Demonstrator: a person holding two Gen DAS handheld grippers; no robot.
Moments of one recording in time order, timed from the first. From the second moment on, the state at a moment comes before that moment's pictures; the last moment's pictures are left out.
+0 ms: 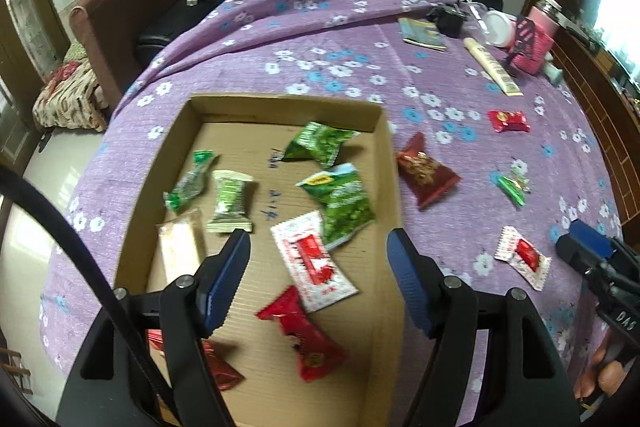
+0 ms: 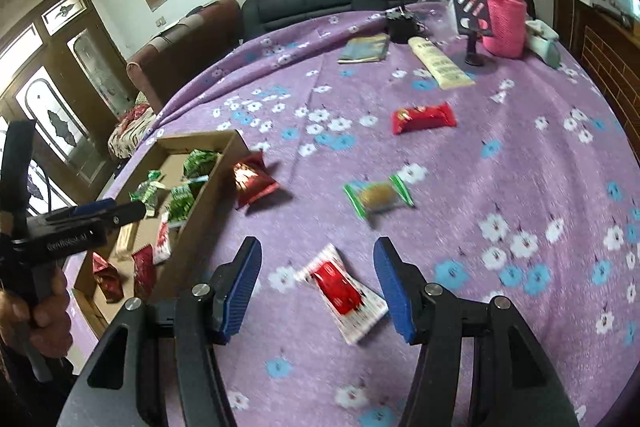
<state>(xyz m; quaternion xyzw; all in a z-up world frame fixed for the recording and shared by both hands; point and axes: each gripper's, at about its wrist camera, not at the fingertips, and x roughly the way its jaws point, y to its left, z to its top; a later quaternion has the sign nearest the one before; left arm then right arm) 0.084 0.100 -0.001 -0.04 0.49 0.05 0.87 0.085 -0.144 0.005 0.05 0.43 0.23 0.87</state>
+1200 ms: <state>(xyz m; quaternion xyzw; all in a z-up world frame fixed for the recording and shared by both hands) 0.134 0.009 -0.060 -0.05 0.56 -0.02 0.83 0.111 -0.162 -0.007 0.06 0.43 0.23 0.87</state>
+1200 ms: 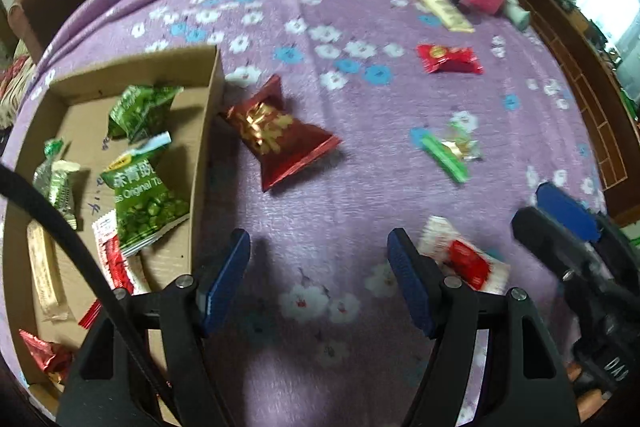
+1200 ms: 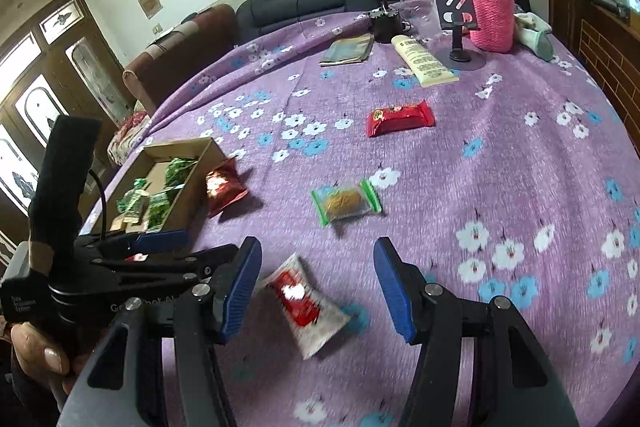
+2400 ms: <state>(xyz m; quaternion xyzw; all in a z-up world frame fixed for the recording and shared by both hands) 0.199 0.026 -0.069 -0.03 0.54 0.03 0.84 0.166 -0.134 -0.042 -0.02 0.45 0.21 0.87</state>
